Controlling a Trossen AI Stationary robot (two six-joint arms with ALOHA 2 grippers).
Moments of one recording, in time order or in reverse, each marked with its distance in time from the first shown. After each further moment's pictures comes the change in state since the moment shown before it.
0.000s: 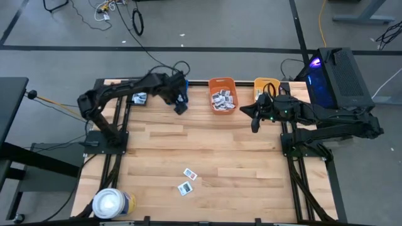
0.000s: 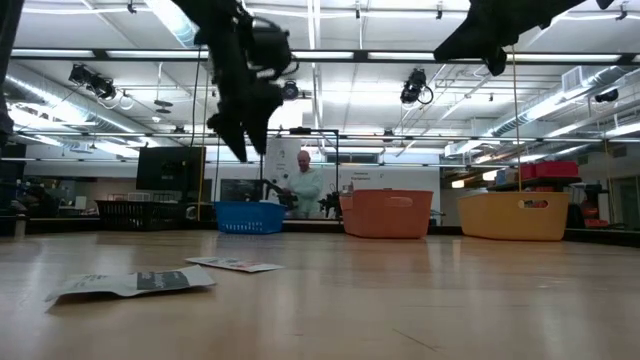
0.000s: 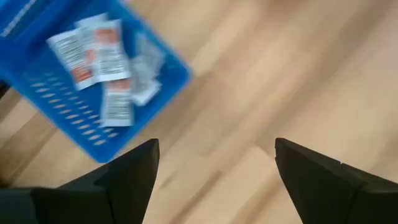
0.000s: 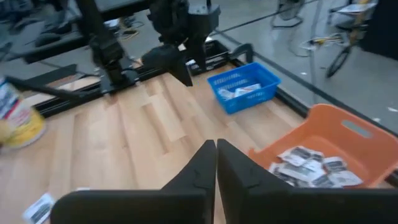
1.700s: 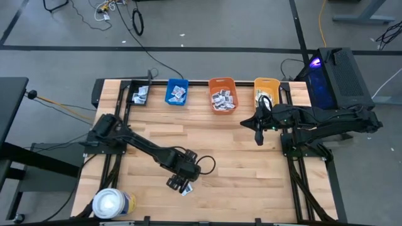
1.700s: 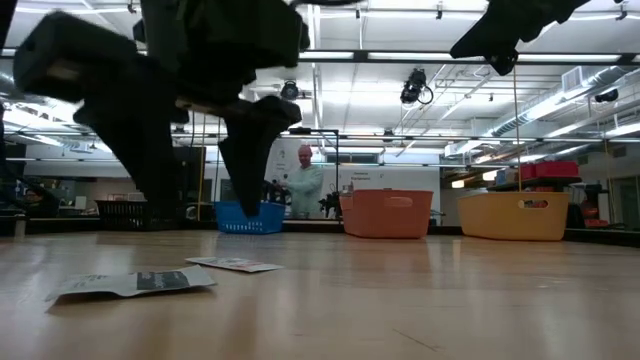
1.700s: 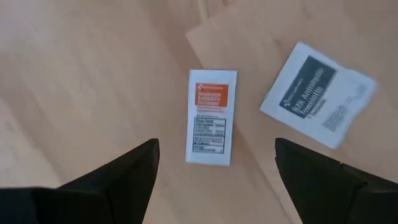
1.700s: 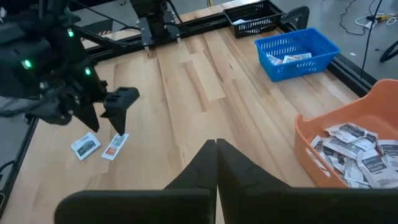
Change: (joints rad) left arm -0.884 0.257 -0.018 0.234 -0.035 0.377; right arm 0.147 0.000 0.000 -0.116 -0.063 -0.003
